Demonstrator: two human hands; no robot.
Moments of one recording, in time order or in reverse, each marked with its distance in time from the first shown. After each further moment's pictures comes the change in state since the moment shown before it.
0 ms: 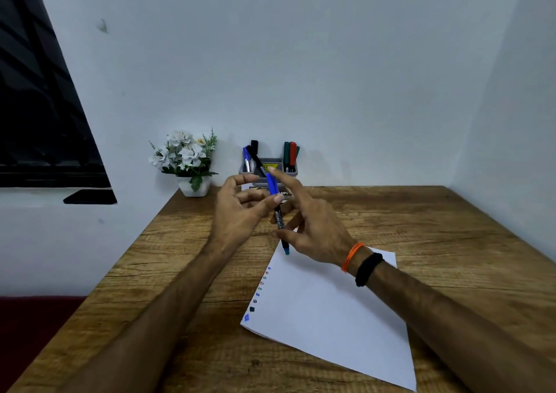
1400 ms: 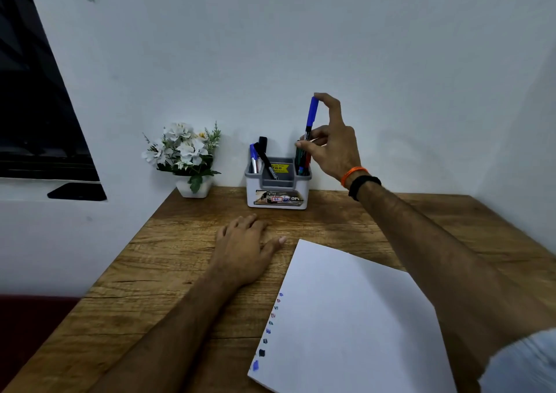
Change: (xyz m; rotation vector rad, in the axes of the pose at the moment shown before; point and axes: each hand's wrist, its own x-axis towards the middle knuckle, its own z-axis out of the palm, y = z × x) left_hand 0.022 -0.077 -0.026 1.306 -0.327 -0.096; right_hand 0.144 0.101 -0.019 -0.065 0.361 0.157
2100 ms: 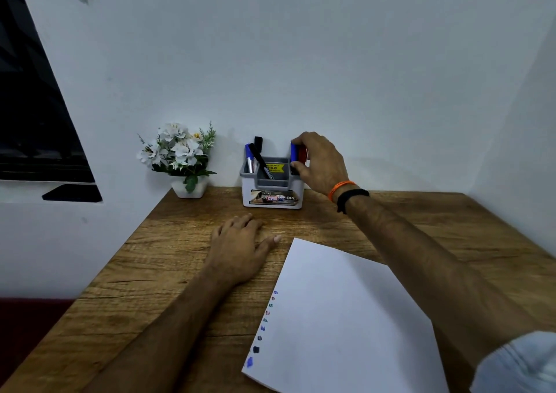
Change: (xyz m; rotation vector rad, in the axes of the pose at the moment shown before) left_hand 0.001 -0.001 0.002 0.017 -0.005 -0.006; right_hand -0.024 0.007 0.010 -0.350 -0.161 -0.072
